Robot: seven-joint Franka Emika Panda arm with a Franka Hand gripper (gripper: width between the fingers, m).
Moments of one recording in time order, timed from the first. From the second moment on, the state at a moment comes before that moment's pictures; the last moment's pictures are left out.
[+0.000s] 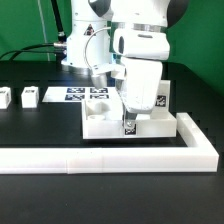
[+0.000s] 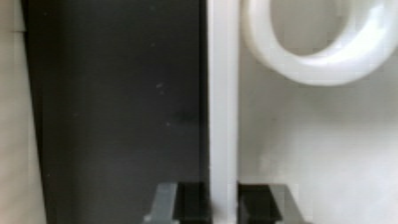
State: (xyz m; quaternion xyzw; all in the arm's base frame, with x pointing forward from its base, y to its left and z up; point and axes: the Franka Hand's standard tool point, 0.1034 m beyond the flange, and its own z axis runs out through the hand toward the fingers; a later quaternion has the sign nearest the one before) arm 0.571 0.042 0.030 0.70 0.71 0.02 0.08
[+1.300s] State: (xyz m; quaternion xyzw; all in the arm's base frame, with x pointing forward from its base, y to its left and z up) arm 0.574 0.047 0.023 0.45 0.89 -0.04 0.09
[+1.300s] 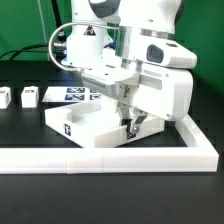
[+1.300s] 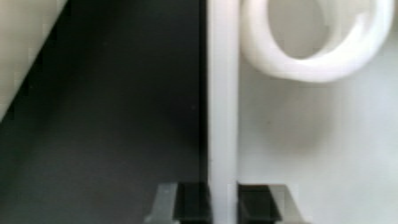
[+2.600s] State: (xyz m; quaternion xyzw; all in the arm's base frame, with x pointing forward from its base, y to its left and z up) arm 0.569 0.075 0.023 0.24 0.96 -0.08 0.09
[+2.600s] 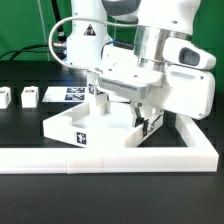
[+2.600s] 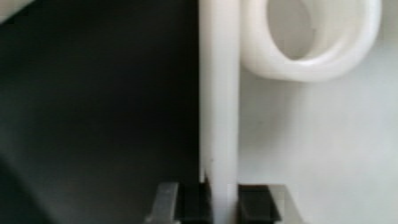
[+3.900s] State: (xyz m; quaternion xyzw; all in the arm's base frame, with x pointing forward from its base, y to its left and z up) arm 0.564 0.072 0.019 0.06 0.99 -0.11 0.08
